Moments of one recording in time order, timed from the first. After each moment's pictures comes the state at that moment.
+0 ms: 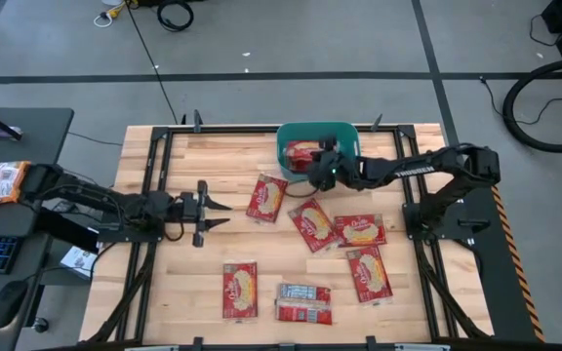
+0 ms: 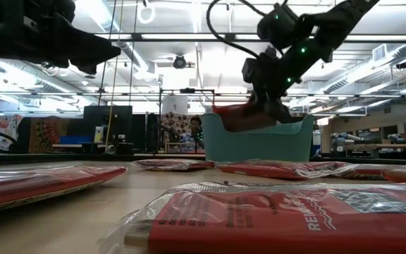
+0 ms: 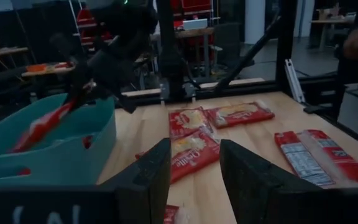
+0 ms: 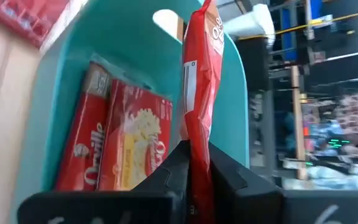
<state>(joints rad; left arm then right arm) -0.16 0.76 0.10 0.66 -0.19 0.11 -0.25 1.50 0.79 0.11 0.57 -0.85</state>
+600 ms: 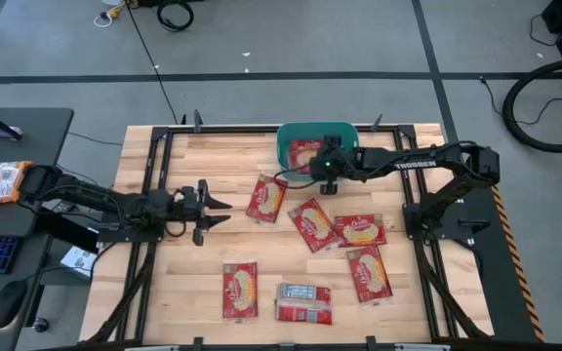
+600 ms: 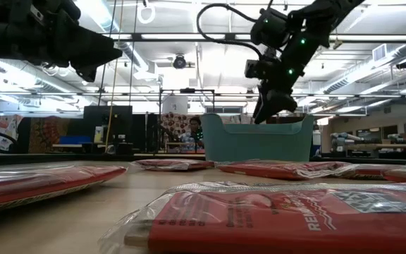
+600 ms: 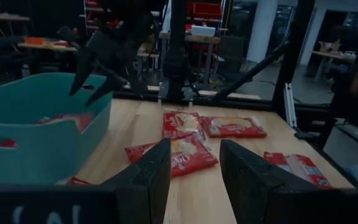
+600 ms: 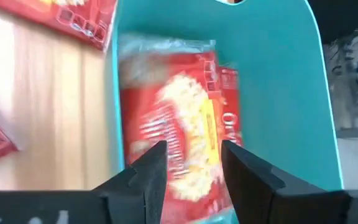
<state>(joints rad) -0.15 0.76 0.10 0.67 -0.19 -0.09 -0.27 1.50 0.94 -0.33 0.40 -0.43</state>
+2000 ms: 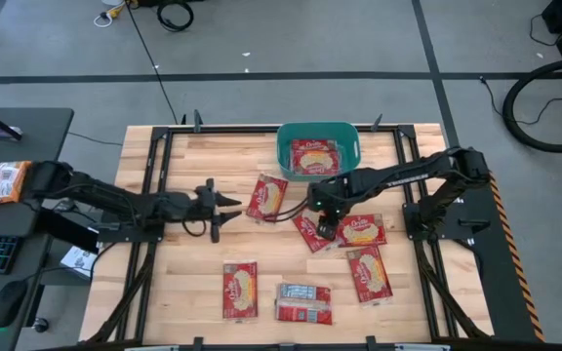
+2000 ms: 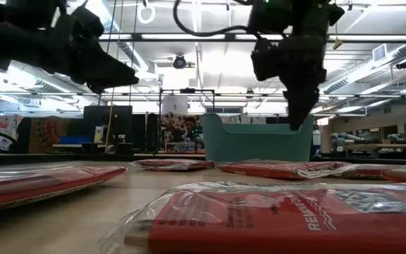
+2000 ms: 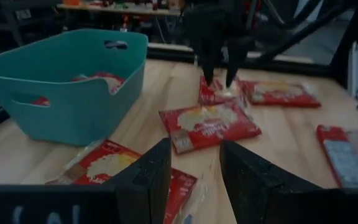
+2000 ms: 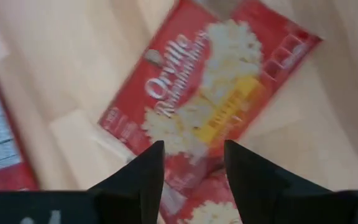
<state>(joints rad) -0.13 1.03 0.21 0.63 -0.31 -0.11 0.00 1.60 1.09 -0.79 -0.08 0.47</state>
